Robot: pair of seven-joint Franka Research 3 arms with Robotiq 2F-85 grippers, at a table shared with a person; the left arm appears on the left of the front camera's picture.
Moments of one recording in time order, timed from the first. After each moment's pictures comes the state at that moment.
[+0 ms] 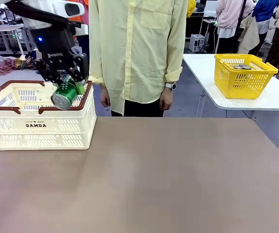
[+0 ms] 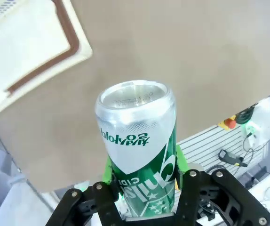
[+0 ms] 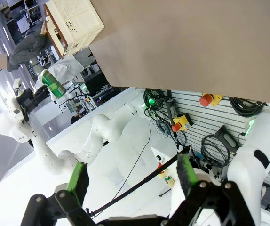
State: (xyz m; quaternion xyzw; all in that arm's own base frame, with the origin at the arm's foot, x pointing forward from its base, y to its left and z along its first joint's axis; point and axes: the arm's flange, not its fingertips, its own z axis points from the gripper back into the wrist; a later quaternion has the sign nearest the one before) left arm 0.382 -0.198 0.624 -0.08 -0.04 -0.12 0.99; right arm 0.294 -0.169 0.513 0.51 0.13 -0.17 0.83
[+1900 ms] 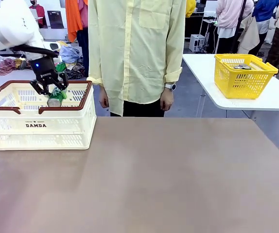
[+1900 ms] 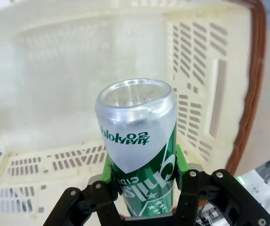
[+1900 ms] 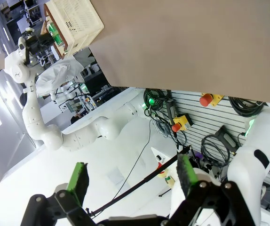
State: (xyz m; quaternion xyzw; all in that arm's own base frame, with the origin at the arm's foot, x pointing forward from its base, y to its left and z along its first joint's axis) left arm 0.613 -0.048 0.480 -0.12 0.02 0.03 0.99; right arm 0.294 -0.170 0.513 0.51 0.13 -0.17 0.83
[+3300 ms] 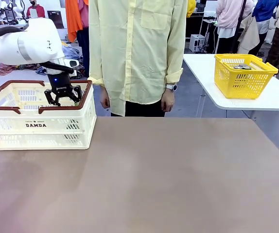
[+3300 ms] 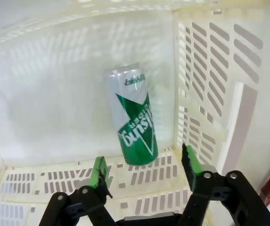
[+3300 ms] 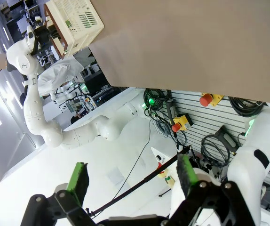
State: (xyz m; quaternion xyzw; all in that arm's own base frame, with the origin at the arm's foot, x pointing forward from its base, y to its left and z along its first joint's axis) left arm 0.626 -0.097 0.431 -0.06 0.03 0.02 1.00; right arm 0.294 -0.170 0.514 0.51 0.13 -0.17 0.83
